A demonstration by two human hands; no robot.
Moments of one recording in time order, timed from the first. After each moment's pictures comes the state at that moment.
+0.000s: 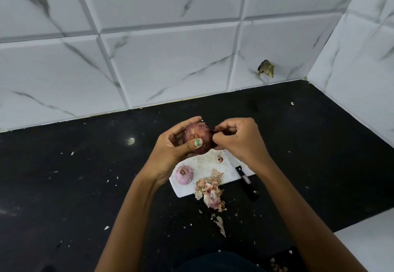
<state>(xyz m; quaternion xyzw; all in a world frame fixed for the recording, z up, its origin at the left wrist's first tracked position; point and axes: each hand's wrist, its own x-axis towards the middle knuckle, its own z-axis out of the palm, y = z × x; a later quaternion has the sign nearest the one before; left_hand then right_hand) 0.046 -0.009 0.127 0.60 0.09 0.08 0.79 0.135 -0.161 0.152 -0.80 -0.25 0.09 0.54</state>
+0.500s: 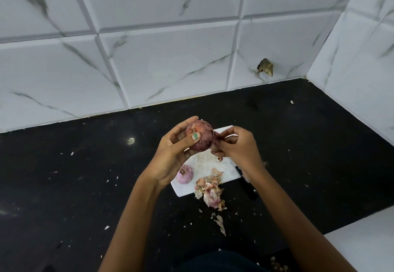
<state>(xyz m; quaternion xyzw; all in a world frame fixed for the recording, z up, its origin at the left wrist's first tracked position) 0.050 -0.014 0.121 0.51 0.11 0.07 0.85 0.140 -0.162 0.113 -0.75 -0.11 0.18 0.63</state>
